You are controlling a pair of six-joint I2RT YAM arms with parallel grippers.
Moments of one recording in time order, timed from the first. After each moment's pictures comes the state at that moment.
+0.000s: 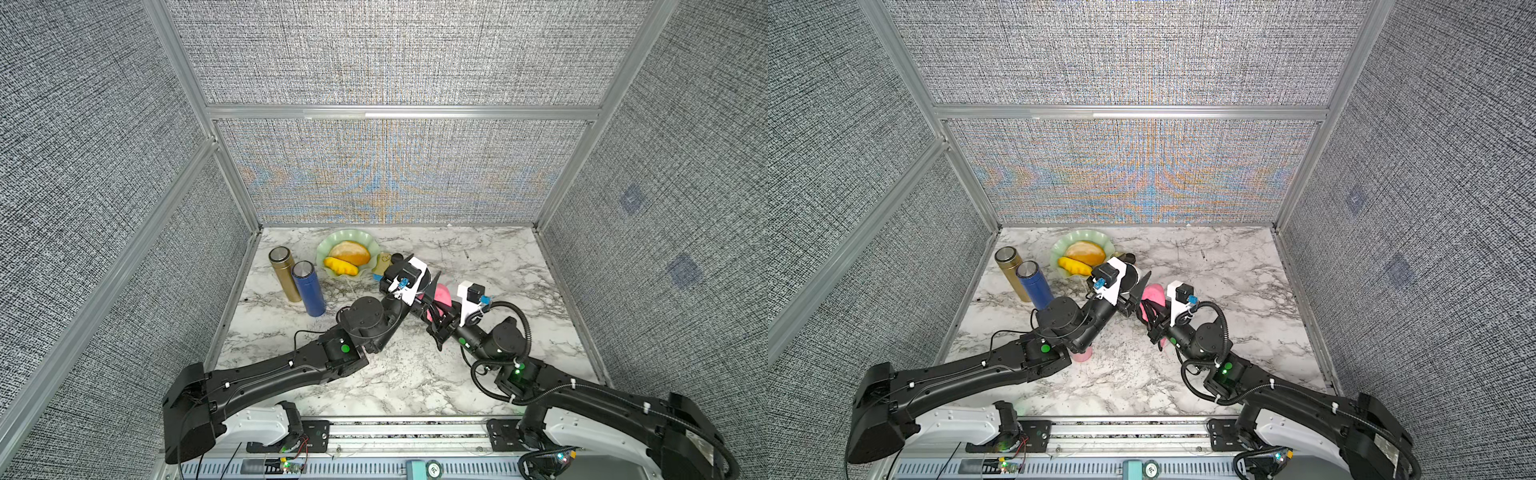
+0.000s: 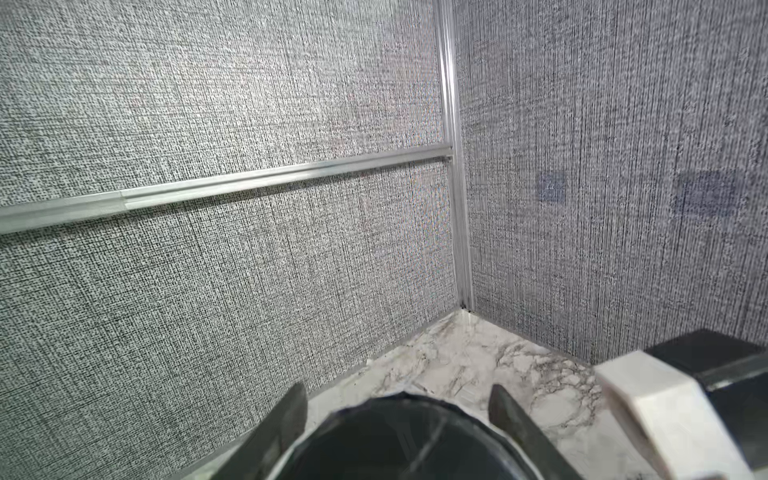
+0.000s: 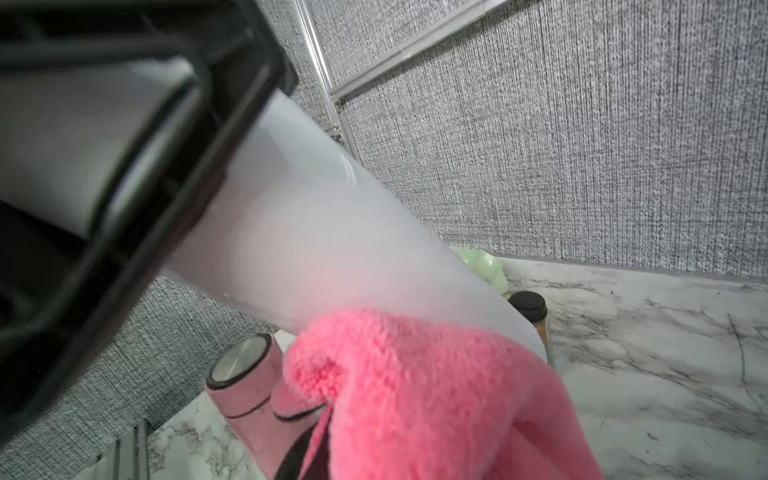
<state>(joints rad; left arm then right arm) -1.15 1.23 0.91 0.48 -0.43 0.20 0.93 1.01 0.39 0.70 0.21 0.34</state>
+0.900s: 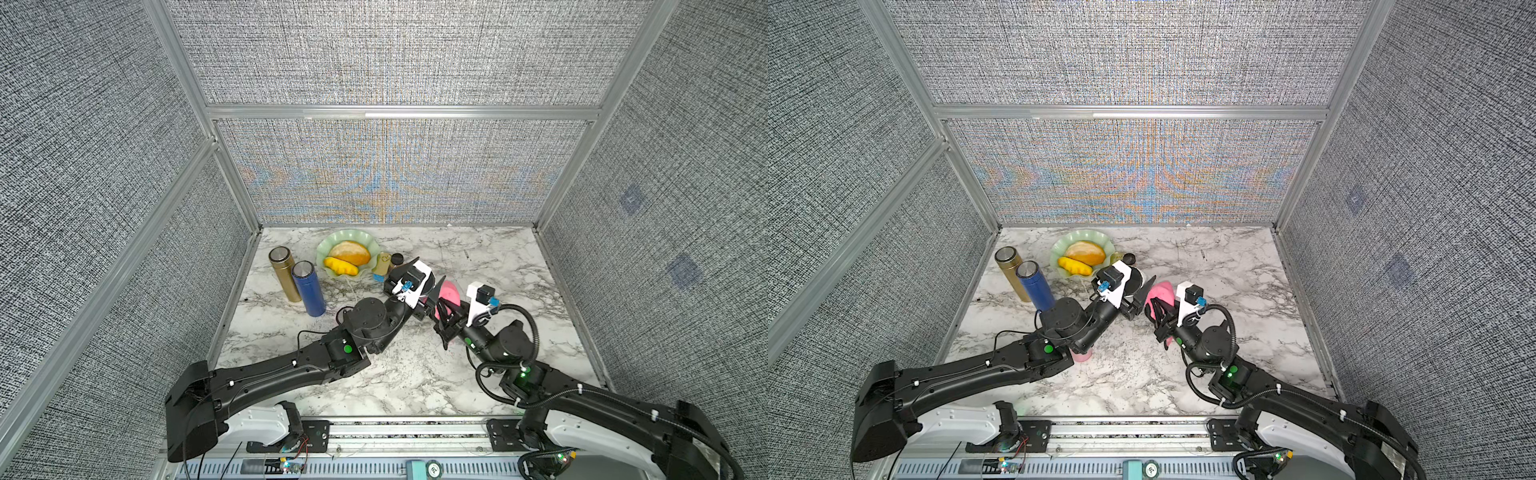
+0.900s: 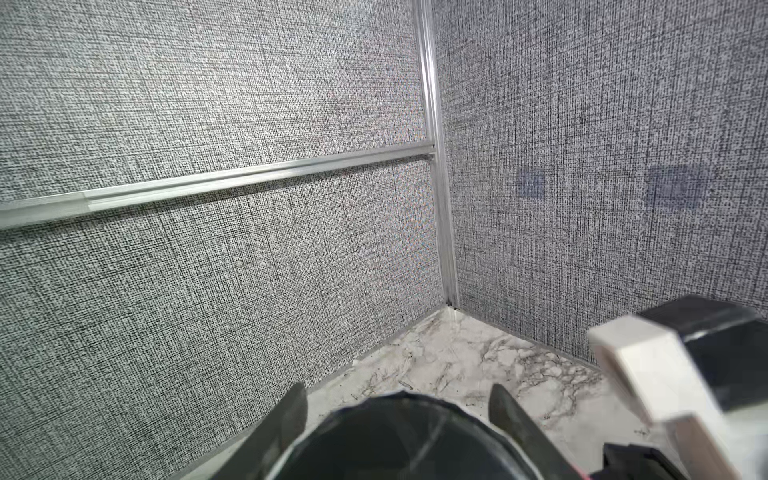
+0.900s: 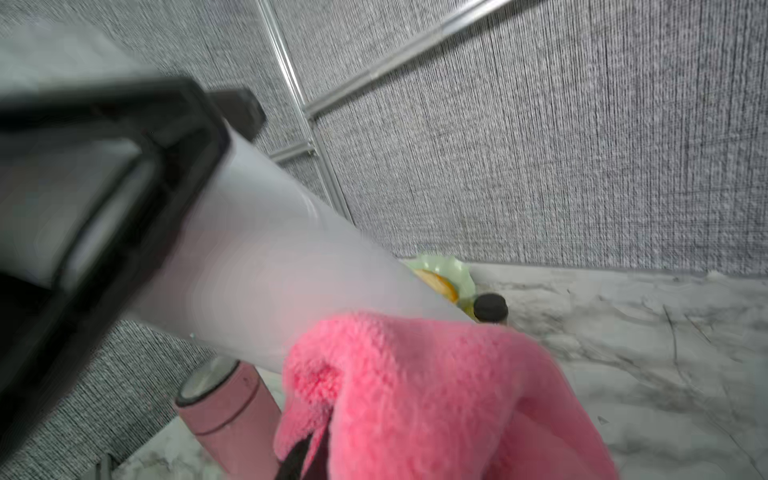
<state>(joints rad) -1.16 1.23 0.89 0.53 -0.39 0.20 0.93 0.86 0.43 0.64 0.25 0.33</state>
